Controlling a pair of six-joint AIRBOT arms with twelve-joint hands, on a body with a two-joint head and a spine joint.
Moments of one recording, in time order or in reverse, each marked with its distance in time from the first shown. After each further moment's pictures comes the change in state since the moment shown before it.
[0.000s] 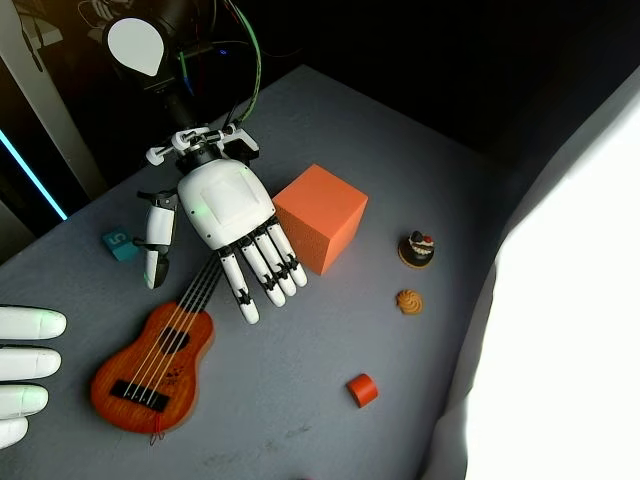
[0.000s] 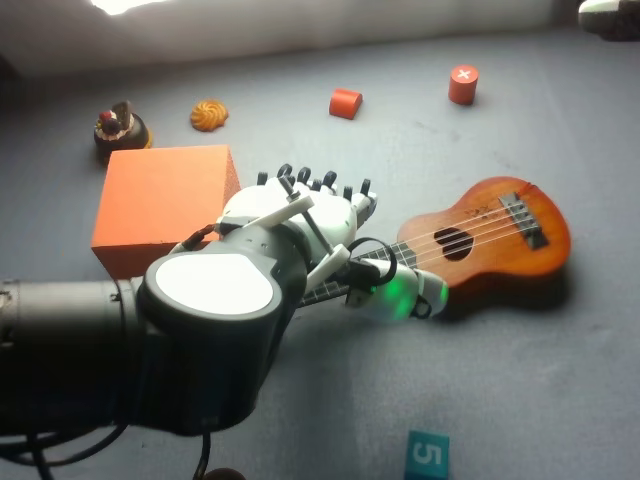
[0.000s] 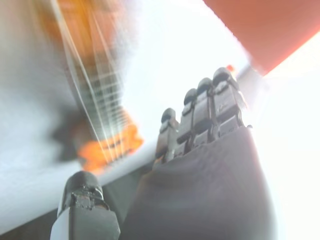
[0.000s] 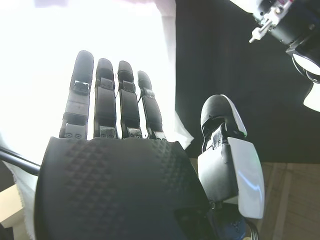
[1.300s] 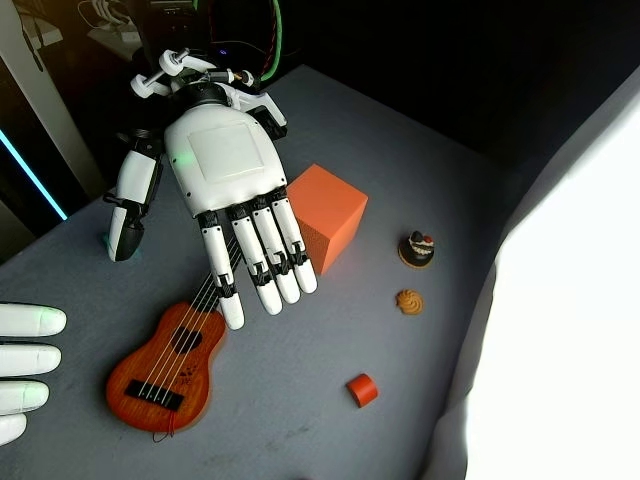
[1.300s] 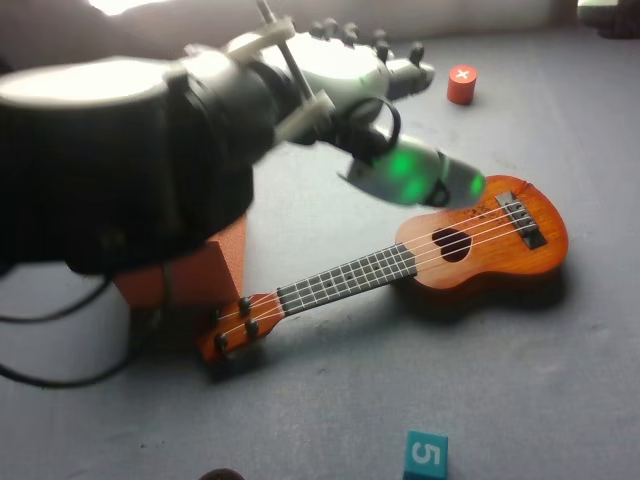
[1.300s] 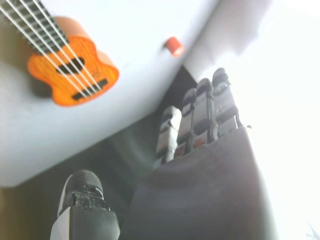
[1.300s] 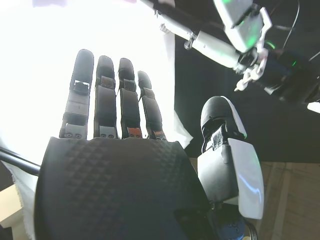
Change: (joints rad) left arm -0.285 0.164 -0.004 -0.169 -0.327 0.342; right arm 0.000 -0.003 0.000 0.000 0.006 -0.006
